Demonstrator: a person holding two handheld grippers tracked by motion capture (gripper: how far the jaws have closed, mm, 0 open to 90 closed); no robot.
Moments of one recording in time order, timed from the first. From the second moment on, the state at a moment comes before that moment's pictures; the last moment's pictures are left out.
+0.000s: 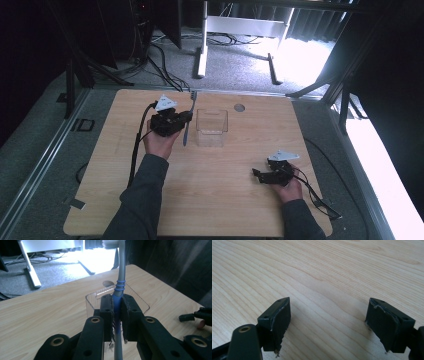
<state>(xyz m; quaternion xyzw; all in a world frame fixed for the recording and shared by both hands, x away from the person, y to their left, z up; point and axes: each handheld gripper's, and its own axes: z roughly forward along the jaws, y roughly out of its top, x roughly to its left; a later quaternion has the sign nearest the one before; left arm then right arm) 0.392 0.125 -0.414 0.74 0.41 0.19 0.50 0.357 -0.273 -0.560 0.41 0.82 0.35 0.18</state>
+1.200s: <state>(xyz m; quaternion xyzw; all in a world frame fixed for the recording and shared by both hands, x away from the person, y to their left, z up) 0.406 0.115 -0.414 0.69 0.42 0.20 0.56 0.357 -0.273 -0.560 0.41 0.82 0.35 0.18</state>
